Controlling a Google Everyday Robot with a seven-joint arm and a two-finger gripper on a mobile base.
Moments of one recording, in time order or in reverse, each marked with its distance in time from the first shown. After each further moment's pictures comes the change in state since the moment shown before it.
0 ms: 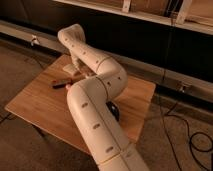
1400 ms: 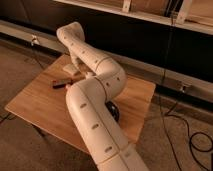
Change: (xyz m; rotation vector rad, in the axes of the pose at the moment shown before) arm 0.000 -0.001 -0.001 0.001 -0.002 0.001
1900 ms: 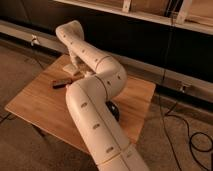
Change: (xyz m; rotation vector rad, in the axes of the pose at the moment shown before) arm -0.007 0.033 -0.032 -0.067 -0.062 0.001
